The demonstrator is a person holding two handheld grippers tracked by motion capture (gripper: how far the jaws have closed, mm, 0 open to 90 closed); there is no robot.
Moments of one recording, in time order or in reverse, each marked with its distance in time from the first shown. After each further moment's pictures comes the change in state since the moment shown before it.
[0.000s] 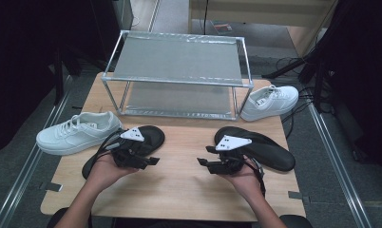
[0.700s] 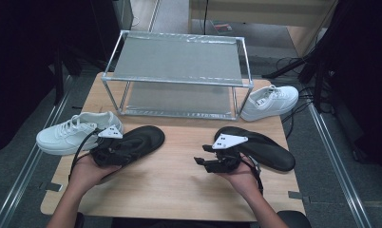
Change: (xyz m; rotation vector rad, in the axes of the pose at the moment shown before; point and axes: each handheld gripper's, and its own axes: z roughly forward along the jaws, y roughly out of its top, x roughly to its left) left arm 0.028 -0.032 -0.030 -0.007 0.109 -0.103; right arm 0.000 0.006 0.008 0.000 0.029 -0.018
